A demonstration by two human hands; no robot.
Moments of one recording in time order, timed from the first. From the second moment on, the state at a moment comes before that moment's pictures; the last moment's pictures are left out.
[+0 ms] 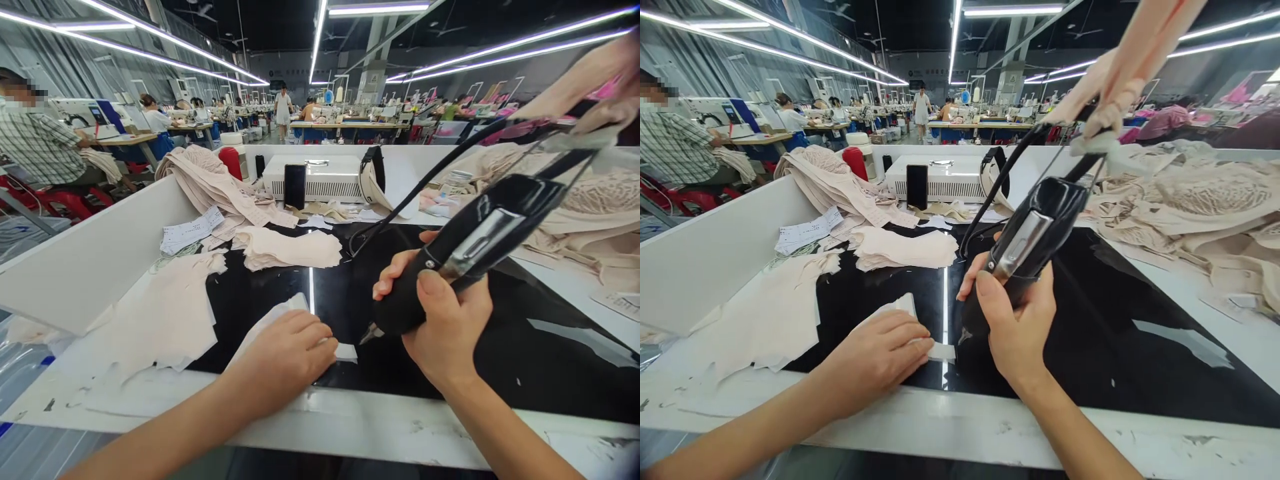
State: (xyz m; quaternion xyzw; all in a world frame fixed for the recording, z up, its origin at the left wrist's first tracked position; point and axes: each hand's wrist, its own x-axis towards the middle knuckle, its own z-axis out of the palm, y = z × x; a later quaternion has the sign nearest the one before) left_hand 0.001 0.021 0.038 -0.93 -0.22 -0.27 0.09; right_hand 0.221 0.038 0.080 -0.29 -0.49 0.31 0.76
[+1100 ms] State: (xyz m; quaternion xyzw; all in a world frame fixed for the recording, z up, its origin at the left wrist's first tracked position) left_hand 0.002 0.020 0.018 -0.95 -0.23 -0.17 0.09; right_hand 0.211 0.040 0.068 -0.28 -0.52 0.28 0.76
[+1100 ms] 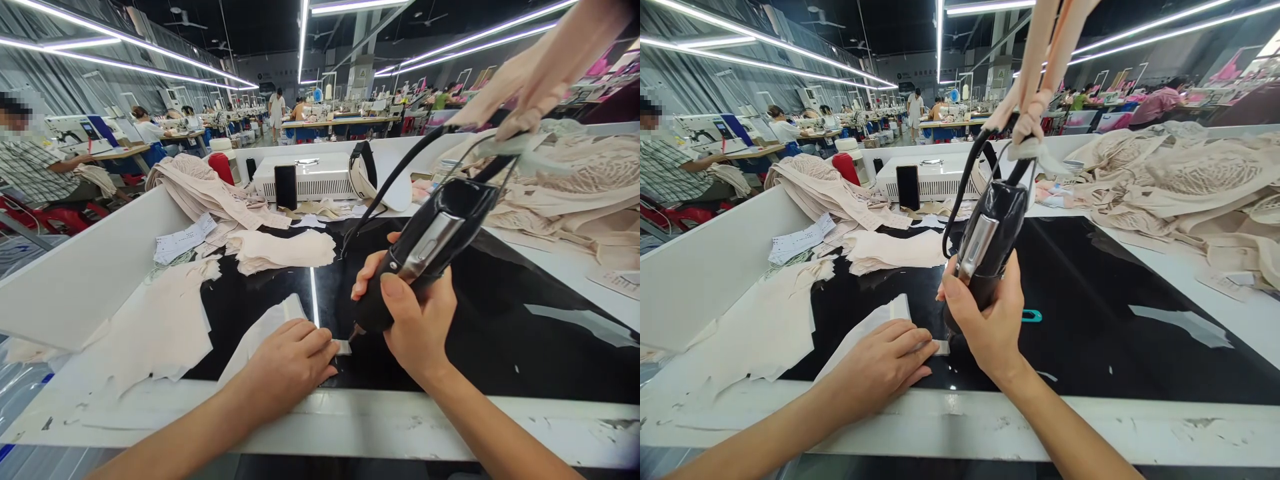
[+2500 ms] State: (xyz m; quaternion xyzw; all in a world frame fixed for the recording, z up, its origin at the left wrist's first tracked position) left_hand 0.002 0.021 0.013 -0.95 -0.22 -0.20 0.12; right_hand 0.210 0.035 0.068 -0.27 -0.50 0.31 0.76
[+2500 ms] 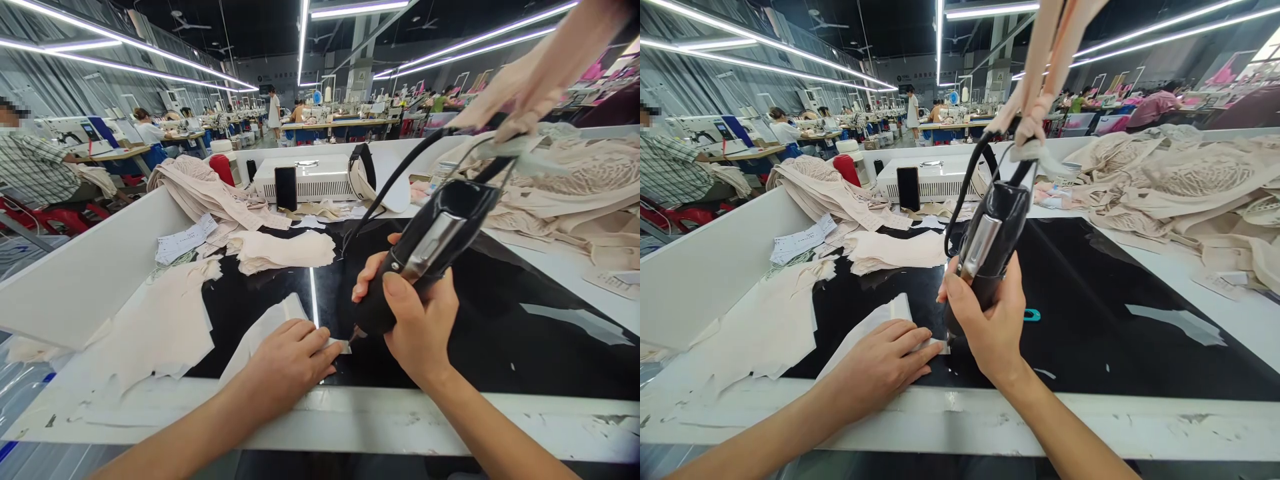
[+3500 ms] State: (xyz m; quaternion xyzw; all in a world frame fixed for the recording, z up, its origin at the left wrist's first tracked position) left_hand -0.016 0.034 0.017 -0.95 -0.25 -0.21 0.01; right_hand 0.220 0.026 0.069 -0.31 -0.49 0.32 0.75
